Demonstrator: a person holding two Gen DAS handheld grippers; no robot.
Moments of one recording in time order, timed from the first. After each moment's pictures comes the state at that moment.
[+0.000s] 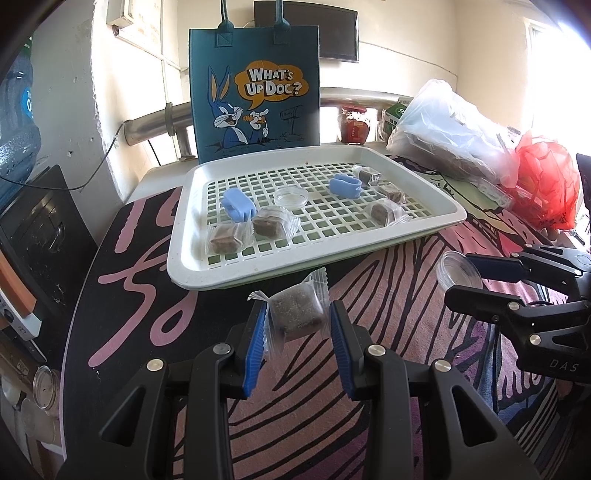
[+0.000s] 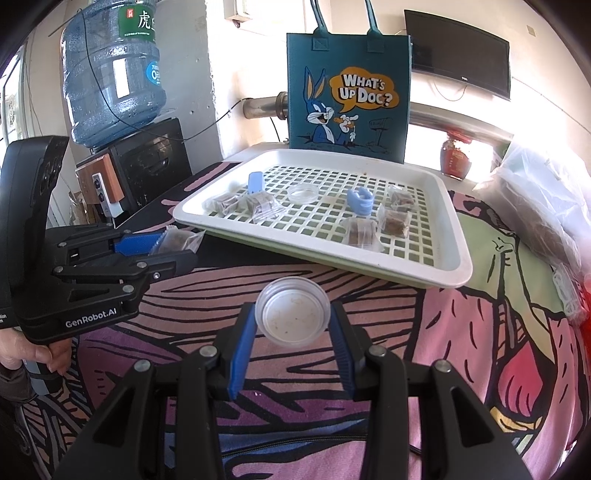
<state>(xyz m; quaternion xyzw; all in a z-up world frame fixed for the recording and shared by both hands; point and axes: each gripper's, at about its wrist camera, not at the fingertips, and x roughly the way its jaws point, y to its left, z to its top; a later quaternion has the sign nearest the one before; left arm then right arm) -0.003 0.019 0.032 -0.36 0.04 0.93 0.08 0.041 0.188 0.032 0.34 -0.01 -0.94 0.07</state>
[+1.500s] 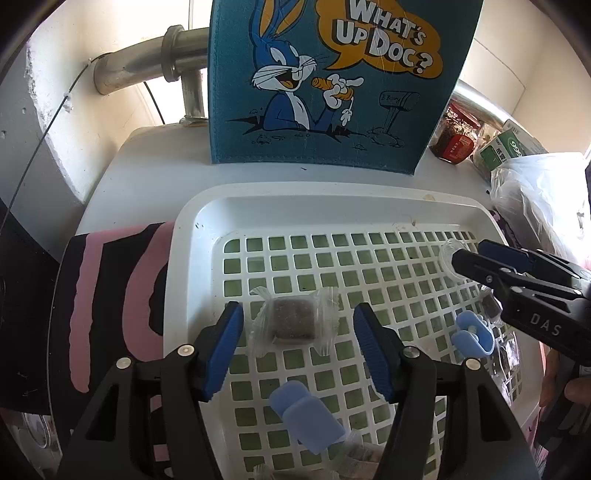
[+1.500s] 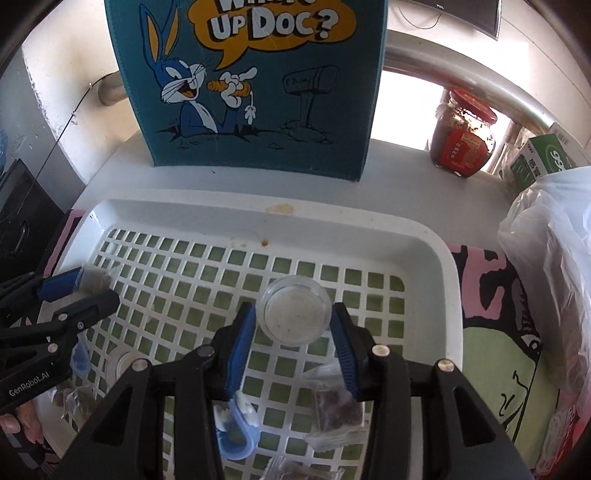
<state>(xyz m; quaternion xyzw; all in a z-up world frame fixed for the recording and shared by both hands) -0.241 -0.026 0.032 -0.48 -0.06 0.87 0.04 -0.224 0.273 0.026 0.48 -0.05 -0.87 -0.03</state>
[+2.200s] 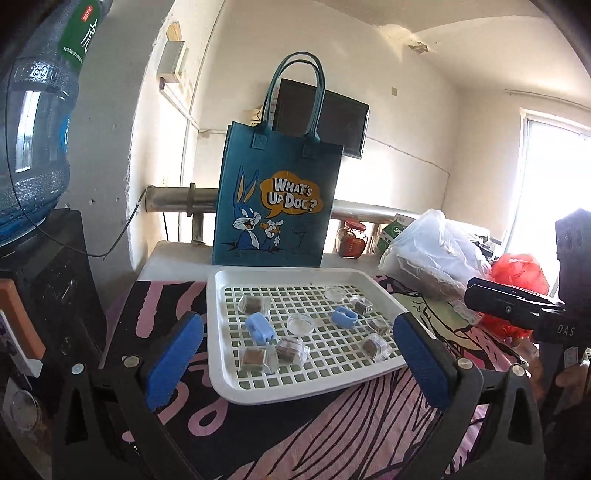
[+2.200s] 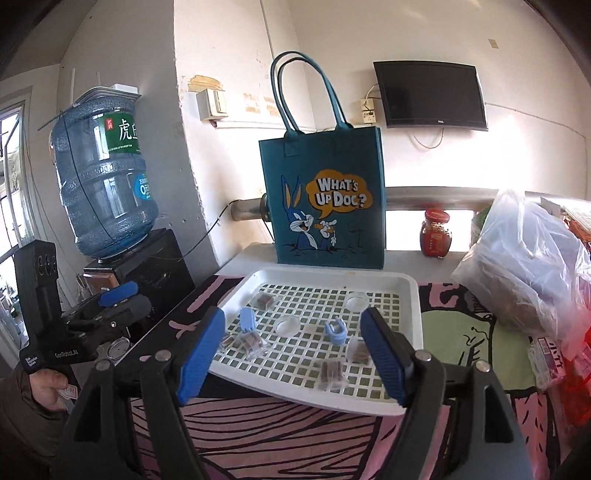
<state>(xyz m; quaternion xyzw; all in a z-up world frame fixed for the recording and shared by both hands) 0.000 -0.033 0.114 -0.20 -0.07 0.97 0.11 0.027 0.225 0.137 0.22 -0.08 -0.97 0.06</state>
